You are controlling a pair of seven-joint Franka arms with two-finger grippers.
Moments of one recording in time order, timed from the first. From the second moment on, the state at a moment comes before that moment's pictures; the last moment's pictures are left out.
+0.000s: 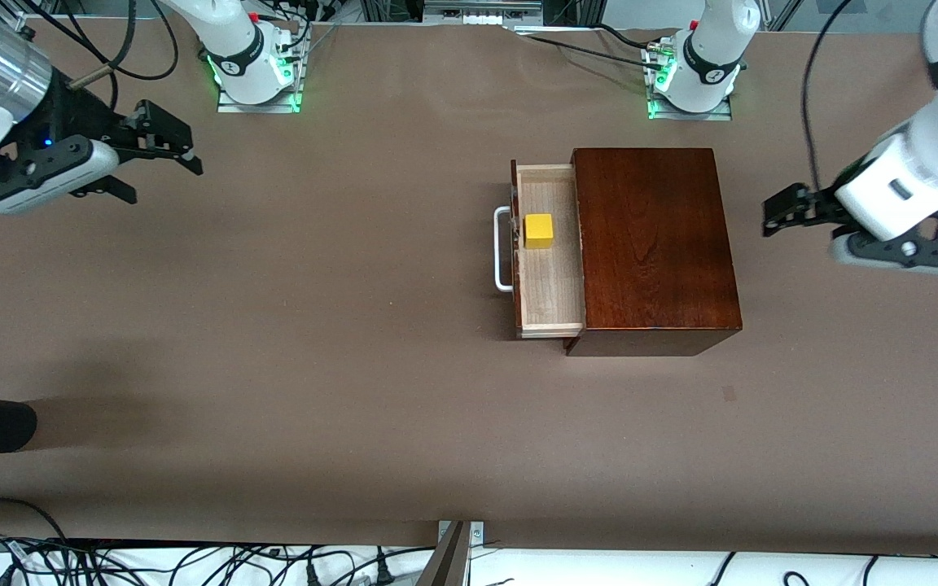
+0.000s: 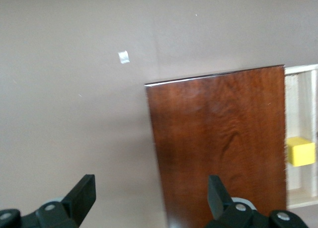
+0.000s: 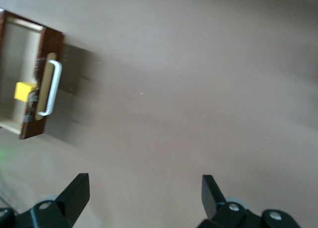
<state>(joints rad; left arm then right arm) 0.03 0.10 -0.12 -1.52 -0.01 1.57 0.06 0.24 0.09 -0.02 -1.42 0.24 1.52 -0.12</state>
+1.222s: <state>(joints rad) 0.03 -0.04 -0.06 -1.70 -0.01 1.62 0.11 0.80 0.36 0.04 -1.43 0.02 1.85 -0.13</state>
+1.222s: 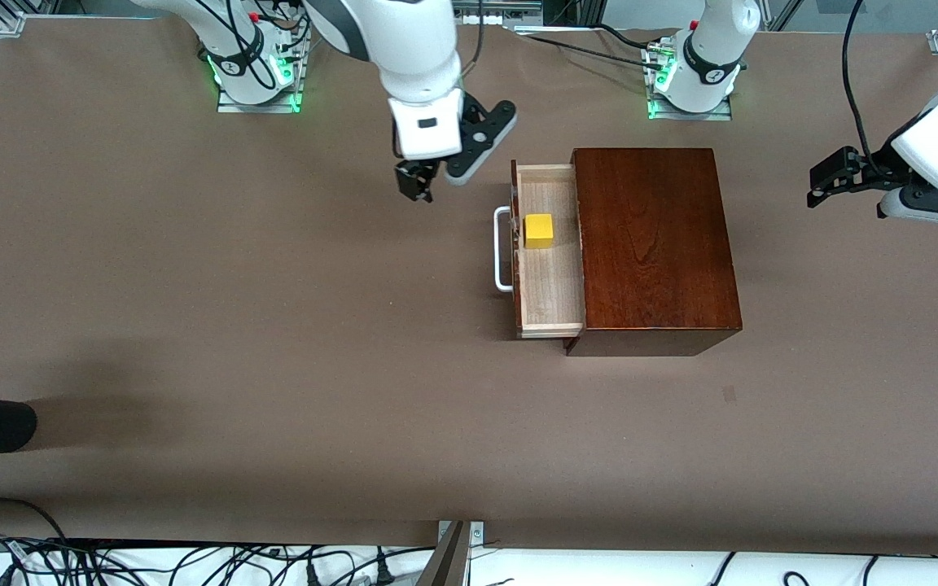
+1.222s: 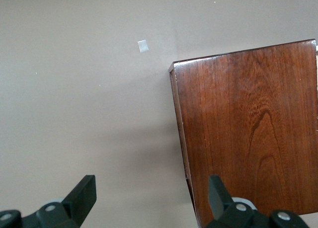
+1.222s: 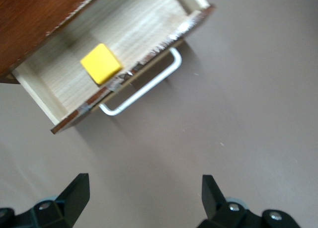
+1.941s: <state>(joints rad) 0.03 -0.04 -0.06 -1.70 -0.01 1.62 0.11 0.91 0.65 0.15 -1.28 -0.15 2.06 -0.37</state>
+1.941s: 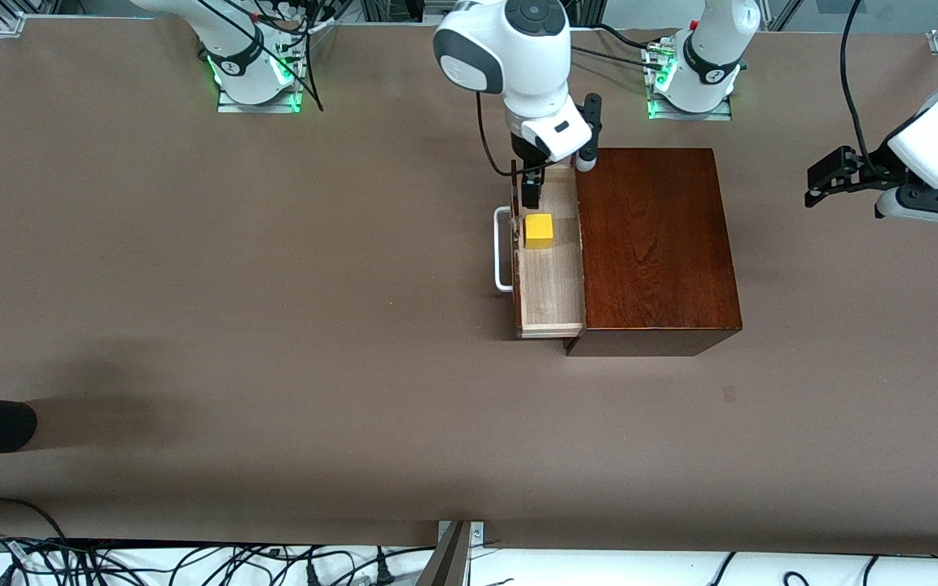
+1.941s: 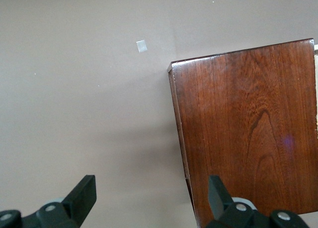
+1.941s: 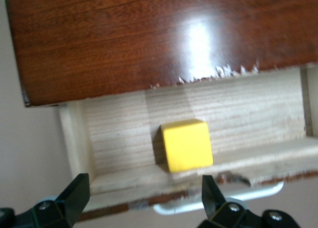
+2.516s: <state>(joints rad) 0.03 -0.04 -0.06 -1.70 -0.01 1.62 0.11 0.94 0.75 0.14 -1.18 -0.22 2.06 -0.44</state>
